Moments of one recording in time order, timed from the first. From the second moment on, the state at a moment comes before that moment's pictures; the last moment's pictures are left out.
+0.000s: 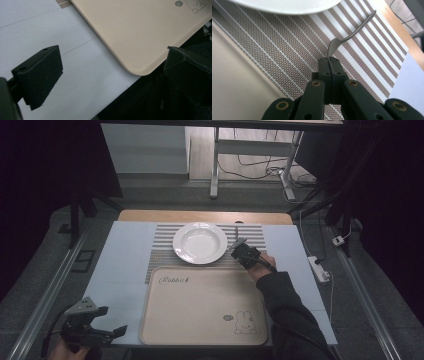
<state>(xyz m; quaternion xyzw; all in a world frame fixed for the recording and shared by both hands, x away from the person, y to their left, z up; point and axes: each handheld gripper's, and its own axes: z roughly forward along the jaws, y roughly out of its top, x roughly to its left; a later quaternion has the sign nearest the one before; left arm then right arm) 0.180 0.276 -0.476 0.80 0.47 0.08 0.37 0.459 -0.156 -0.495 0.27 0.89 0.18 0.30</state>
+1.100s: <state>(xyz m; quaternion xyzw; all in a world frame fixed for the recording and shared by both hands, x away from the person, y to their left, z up) 0.182 0.274 -0.473 0.80 0.44 0.05 0.41 0.357 -0.218 -0.439 0.29 0.87 0.35 0.20</state>
